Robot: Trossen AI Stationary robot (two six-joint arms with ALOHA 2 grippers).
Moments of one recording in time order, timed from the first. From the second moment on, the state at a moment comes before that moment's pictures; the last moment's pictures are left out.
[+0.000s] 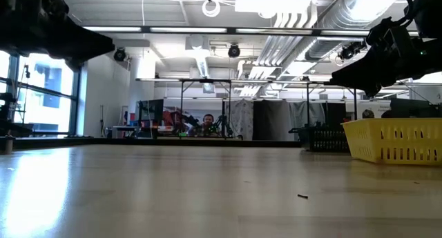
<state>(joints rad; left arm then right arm) -0.29 0.07 0.01 0.09 -0.54 -0.07 -0.12 0.28 0.01 0.12 0.15 0.18</state>
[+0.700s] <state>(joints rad) -0.28 0.07 0.01 0.07 -0.63 -0.01 -0.12 0.28 0.01 0.11 0.15 0.18</state>
